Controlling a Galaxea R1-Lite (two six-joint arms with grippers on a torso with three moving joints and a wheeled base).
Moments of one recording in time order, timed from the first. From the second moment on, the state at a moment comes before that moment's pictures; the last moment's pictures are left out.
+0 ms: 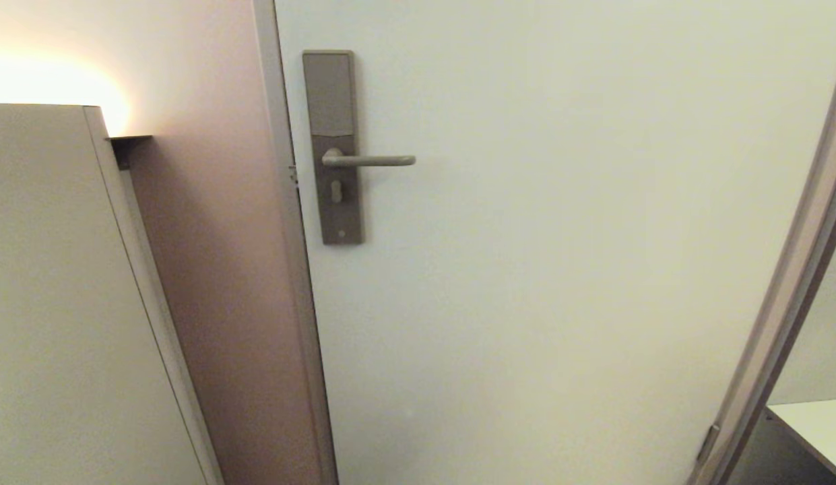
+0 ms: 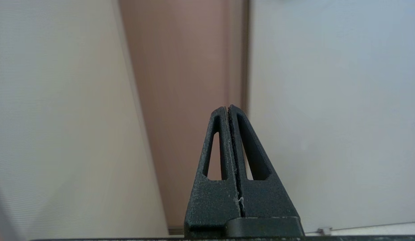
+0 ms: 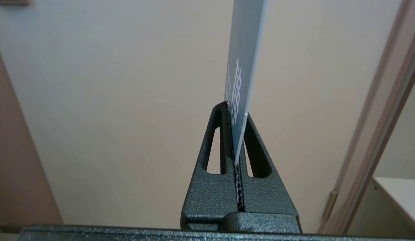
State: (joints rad) left arm 0.00 0.00 0.00 0.02 0.00 0.02; right arm 0.00 0.00 0.00 -0.05 0.03 0.02
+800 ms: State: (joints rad) left arm 0.00 0.00 0.00 0.02 -0.01 0.02; right arm 0.00 0.00 0.00 -0.05 0.03 0.02
